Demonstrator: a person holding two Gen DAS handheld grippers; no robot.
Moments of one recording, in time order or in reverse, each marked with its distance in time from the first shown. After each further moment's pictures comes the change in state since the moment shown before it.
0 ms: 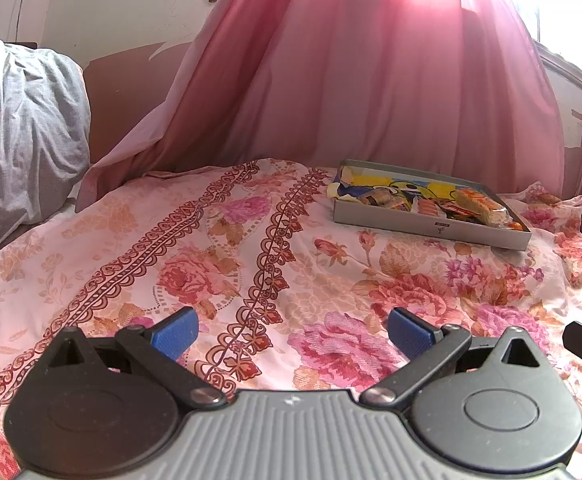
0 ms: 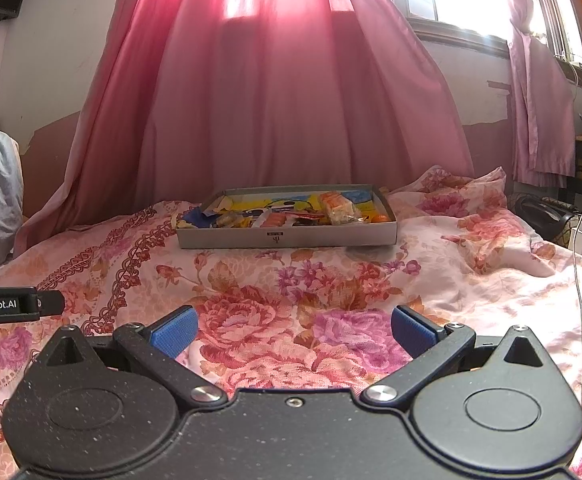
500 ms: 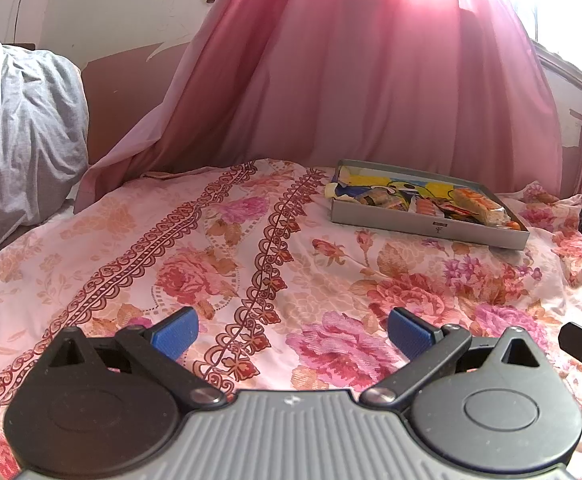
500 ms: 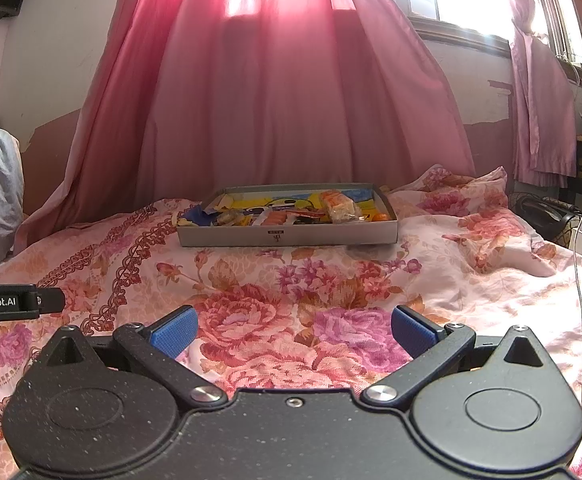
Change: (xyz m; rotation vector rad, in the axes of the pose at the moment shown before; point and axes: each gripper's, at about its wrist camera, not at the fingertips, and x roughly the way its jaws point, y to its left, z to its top) left arm 0.000 -0.002 0.001 0.004 0.002 -0.002; right arm 0.000 0.000 0.000 -0.002 0.002 0.000
